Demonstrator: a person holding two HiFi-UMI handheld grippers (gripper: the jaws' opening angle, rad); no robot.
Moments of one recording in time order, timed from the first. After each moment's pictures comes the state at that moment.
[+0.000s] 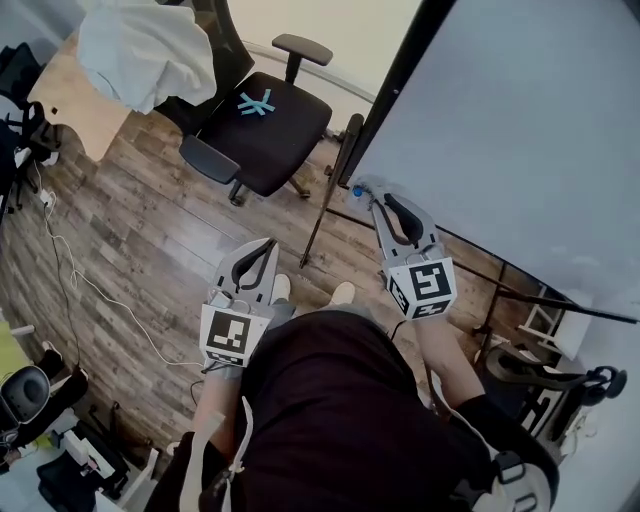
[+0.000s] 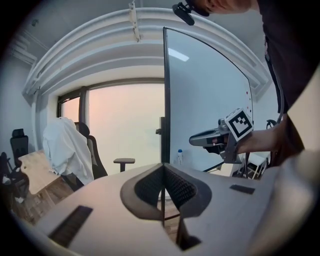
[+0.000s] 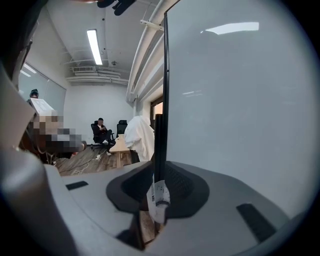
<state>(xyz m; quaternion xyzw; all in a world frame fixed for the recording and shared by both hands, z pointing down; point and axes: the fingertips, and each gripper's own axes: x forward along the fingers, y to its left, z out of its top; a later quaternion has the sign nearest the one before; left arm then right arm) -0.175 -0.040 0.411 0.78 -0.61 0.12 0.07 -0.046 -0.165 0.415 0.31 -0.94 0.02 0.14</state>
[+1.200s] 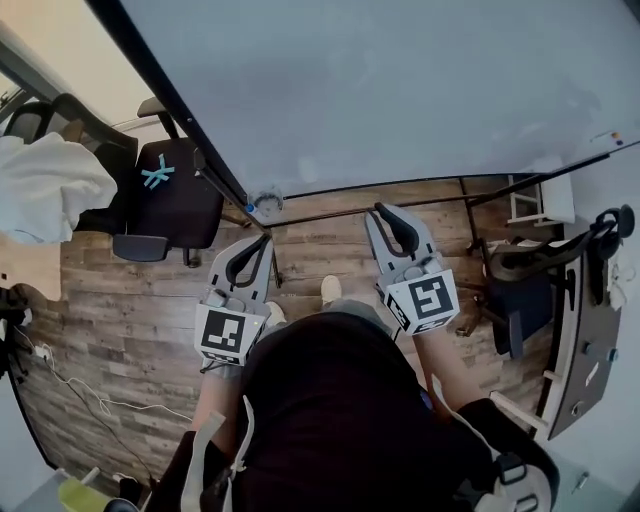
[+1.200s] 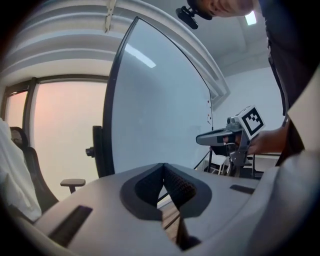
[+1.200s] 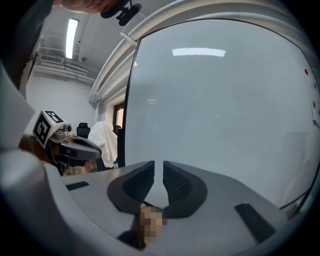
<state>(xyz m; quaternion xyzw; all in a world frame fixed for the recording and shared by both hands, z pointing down) -0.033 -0.104 0.391 0.91 -0.40 0.10 0.02 0.125 -0.119 0.374 0.52 -0.84 0.03 0.10</state>
